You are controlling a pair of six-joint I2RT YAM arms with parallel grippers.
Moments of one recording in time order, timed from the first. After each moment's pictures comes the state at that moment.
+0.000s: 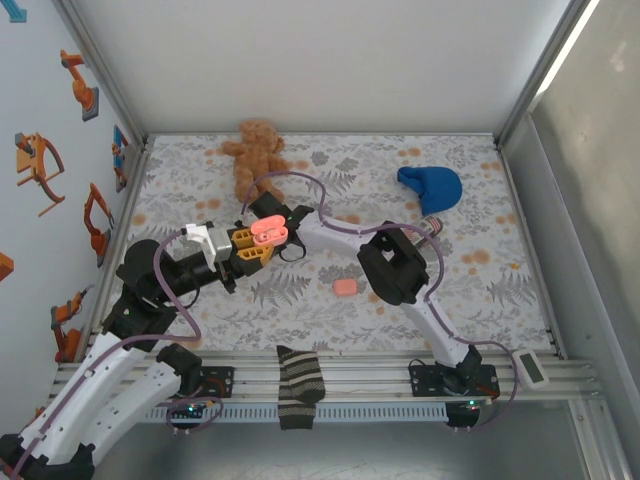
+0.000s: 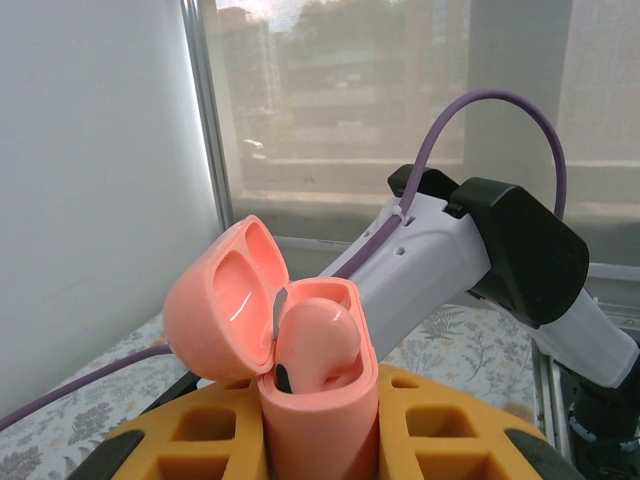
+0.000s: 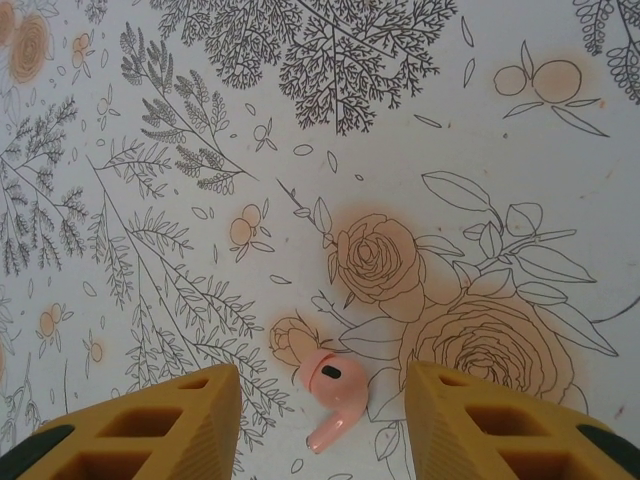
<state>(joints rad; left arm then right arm) -0.59 0.59 0.70 -0.04 0.62 0.06 0.92 2.37 1.90 -0.51 -0.45 0.20</state>
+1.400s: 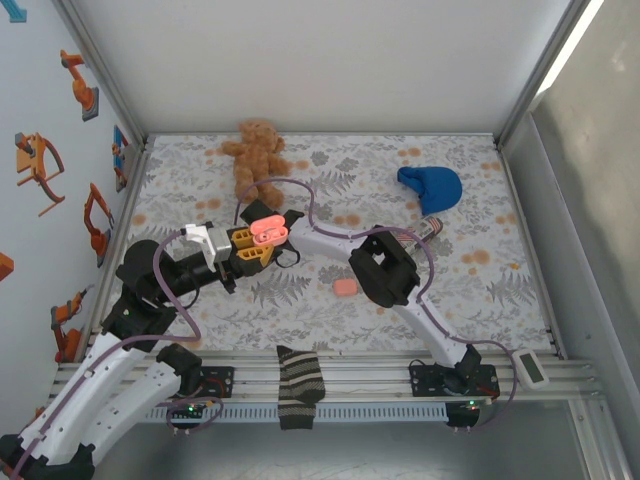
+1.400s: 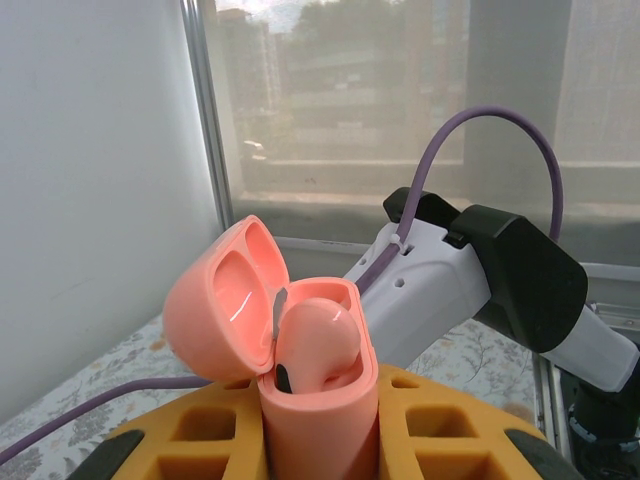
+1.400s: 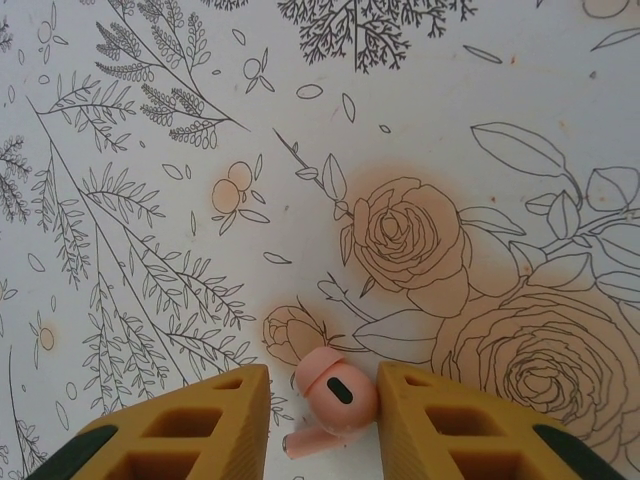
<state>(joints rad) -0.59 0.59 0.70 -0.04 0.62 0.06 0.96 2.43 1.98 -0.61 -0.40 0.15</state>
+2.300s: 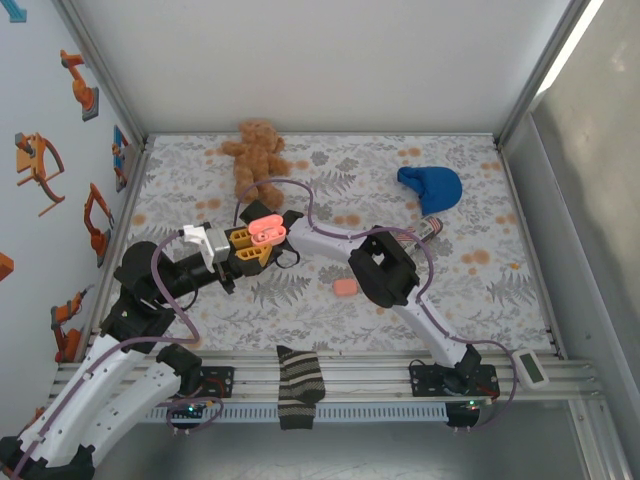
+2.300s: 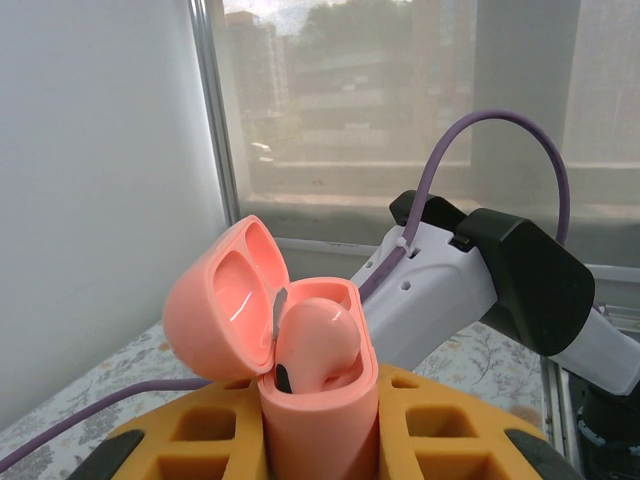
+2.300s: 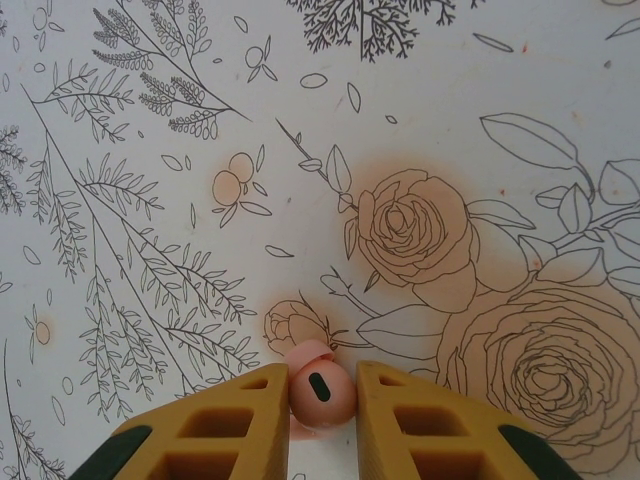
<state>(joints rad) -0.59 0.57 0.70 -0.05 0.60 0.06 0.97 2.43 1.98 -0.62 -0.40 0.14</state>
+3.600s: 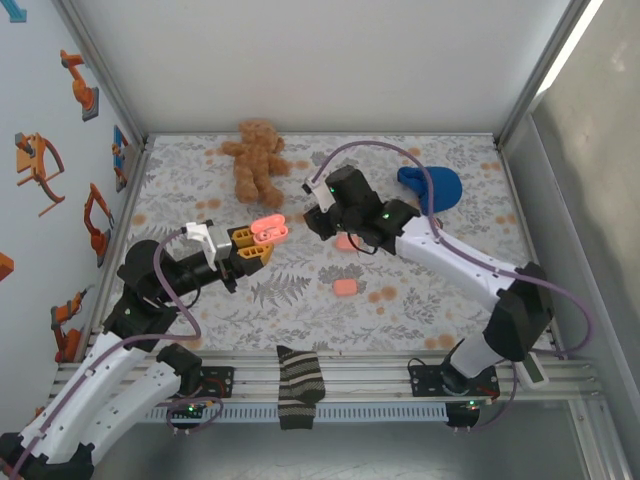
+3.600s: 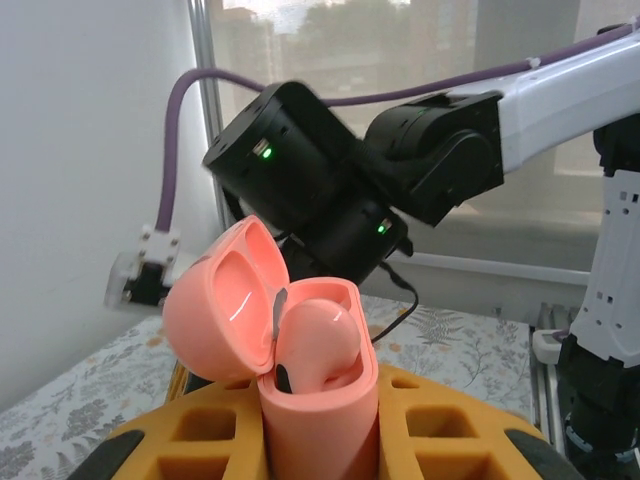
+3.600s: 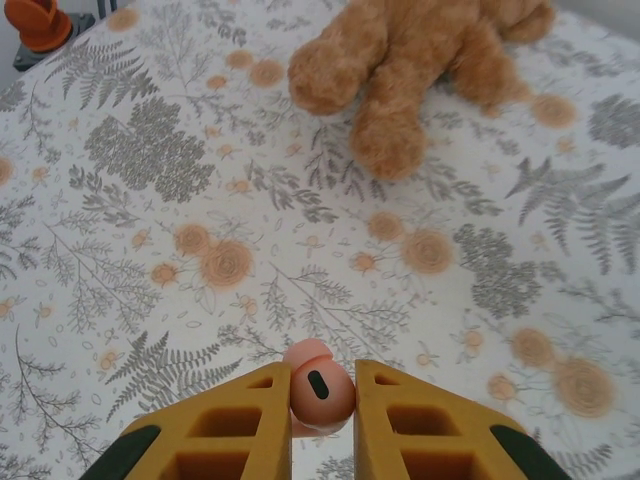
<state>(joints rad) -0.60 0.59 0.69 -0.02 0.60 0.02 0.82 1.52 1.34 -0.48 -0.04 0.06</state>
